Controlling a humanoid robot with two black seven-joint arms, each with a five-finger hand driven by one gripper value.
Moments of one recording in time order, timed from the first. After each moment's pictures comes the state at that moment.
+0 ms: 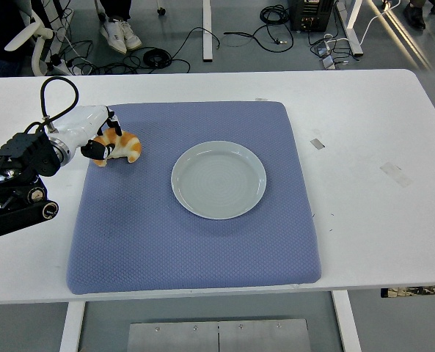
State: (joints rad) left arm -1.12 0.57 0.11 -1.26 1.31 0.45 0.38; right arm -0.08 0.00 0.04 0.16 -0.11 -0.06 0.21
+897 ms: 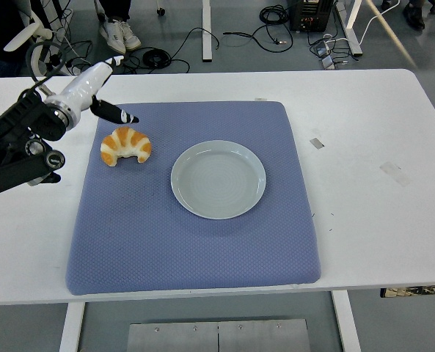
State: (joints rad) left arm -1.12 0.57 -0.19 -1.26 0.88 0.45 0.23; right arm -0.08 0.00 0.04 0.16 -0.11 -0.06 0.21
